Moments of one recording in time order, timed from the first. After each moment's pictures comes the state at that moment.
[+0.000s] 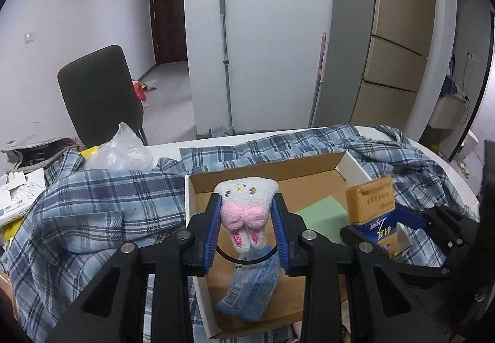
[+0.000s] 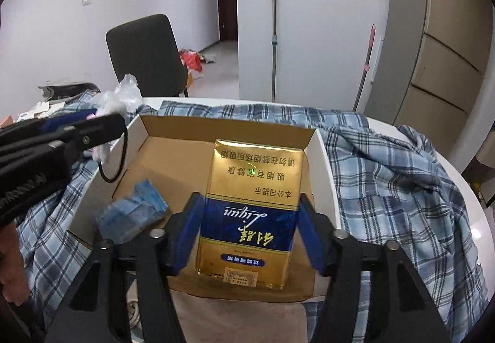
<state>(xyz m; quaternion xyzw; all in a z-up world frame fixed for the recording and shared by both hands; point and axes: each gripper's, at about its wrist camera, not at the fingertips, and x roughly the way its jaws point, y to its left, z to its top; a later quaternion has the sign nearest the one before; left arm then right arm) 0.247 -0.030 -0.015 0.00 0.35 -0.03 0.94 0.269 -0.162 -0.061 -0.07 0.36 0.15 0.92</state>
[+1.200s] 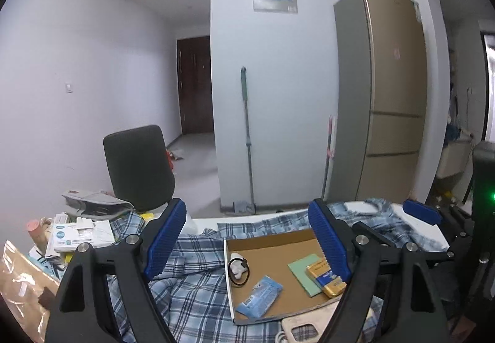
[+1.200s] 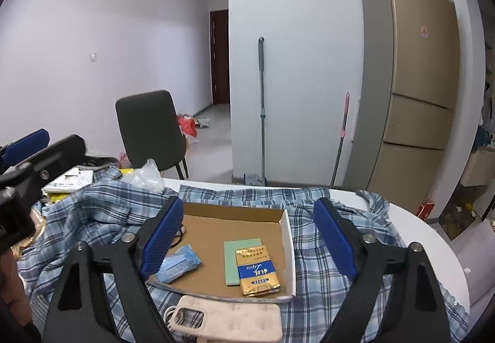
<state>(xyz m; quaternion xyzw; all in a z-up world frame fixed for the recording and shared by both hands) 0.127 -0.038 0.111 0.01 0.18 0.03 0.98 0.174 -0.185 0.069 -0.04 0.21 0.13 0.97</state>
